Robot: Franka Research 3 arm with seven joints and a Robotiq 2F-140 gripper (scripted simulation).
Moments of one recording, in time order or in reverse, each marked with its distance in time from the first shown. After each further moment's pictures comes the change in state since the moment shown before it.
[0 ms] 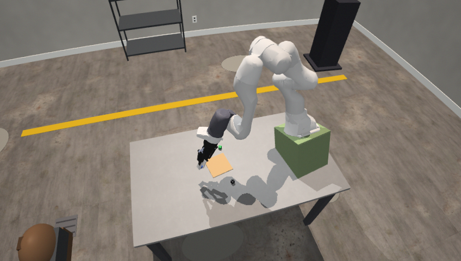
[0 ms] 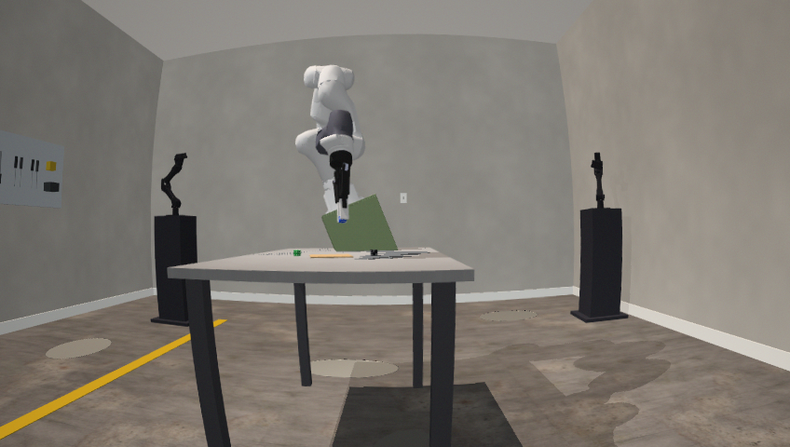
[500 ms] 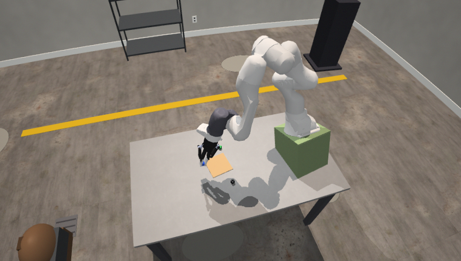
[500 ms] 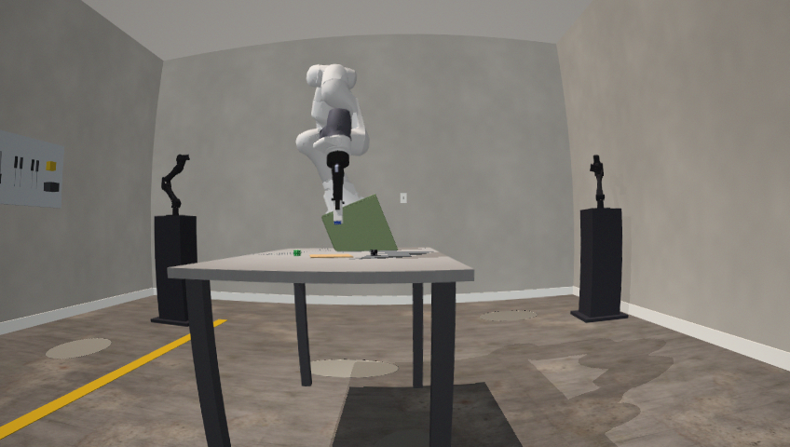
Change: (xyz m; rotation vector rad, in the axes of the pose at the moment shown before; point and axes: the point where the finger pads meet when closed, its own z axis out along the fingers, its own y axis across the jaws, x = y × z) arm 0.010 0.020 -0.004 -0.071 0.024 0.349
